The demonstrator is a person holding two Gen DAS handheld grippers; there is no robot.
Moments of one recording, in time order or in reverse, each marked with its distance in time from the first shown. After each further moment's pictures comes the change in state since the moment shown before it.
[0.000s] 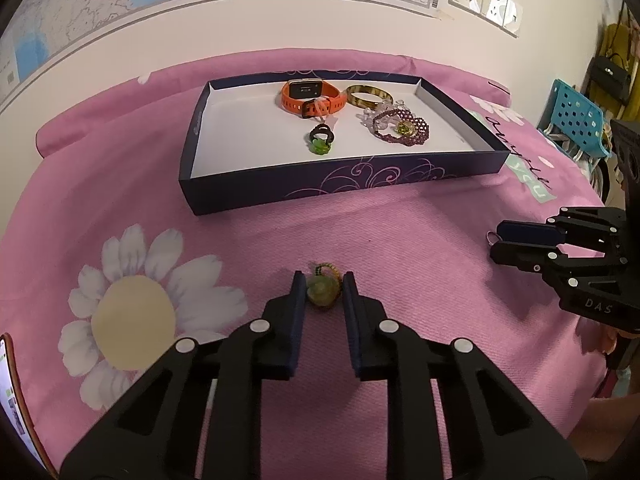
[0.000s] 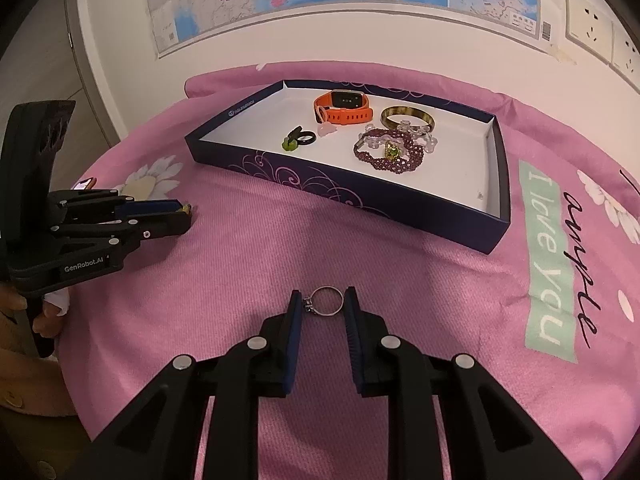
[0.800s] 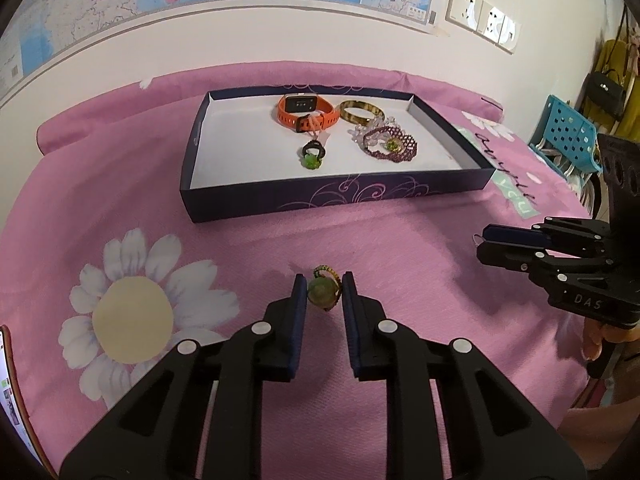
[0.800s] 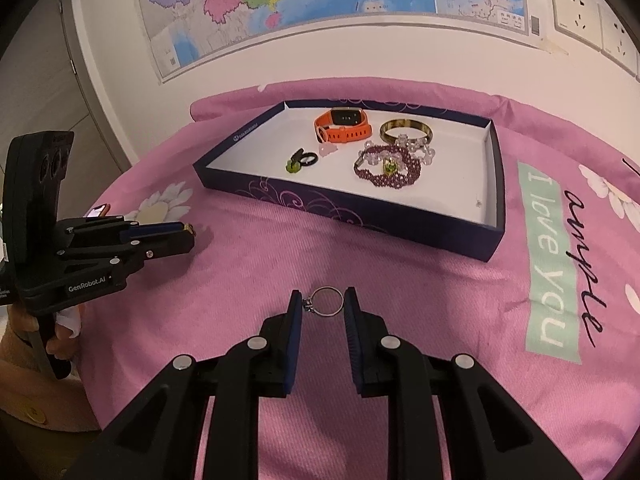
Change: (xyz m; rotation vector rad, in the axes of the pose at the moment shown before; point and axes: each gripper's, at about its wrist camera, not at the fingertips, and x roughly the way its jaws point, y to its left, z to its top) left arm -0.015 -0.002 0.002 -0.035 -0.036 -0.031; right arm -0.011 -0.008 0.004 0.054 -0.053 0.058
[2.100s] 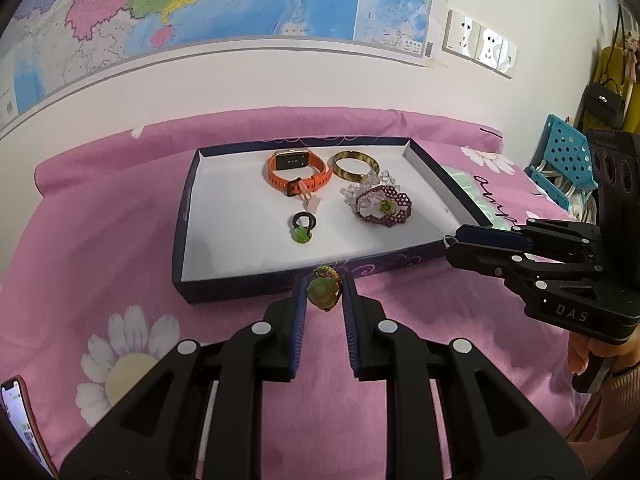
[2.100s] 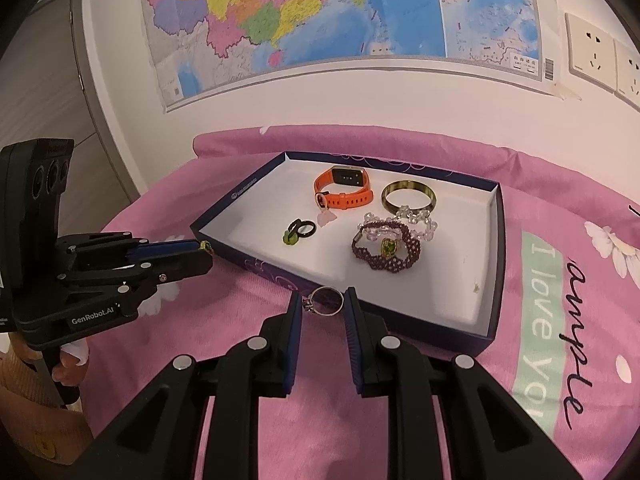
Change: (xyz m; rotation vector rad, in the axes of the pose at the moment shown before) left arm 0.000 -0.014 0.046 0.029 -0.083 0.018; right arm 0.001 -0.006 0.047 -0.023 -0.099 0.011
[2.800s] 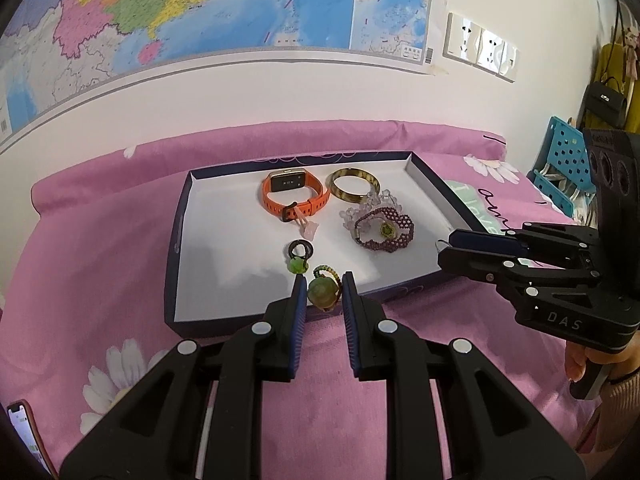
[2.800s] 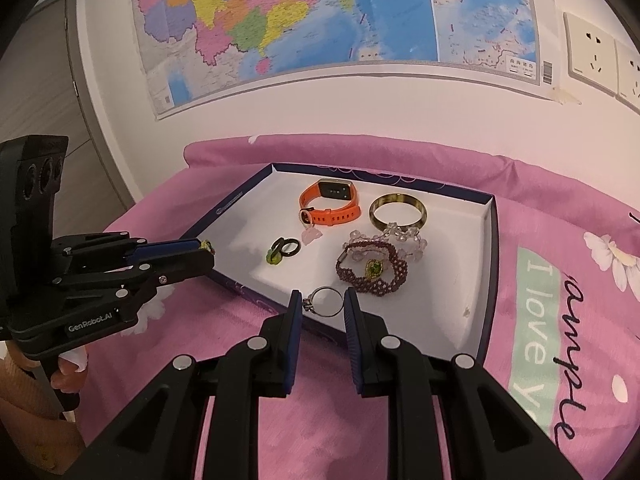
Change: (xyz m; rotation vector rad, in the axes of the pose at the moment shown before) left arm 0.012 -0.006 0.020 0.017 -0.019 0.013; right arm 0.011 -0.012 0.013 0.009 -0.015 -0.010
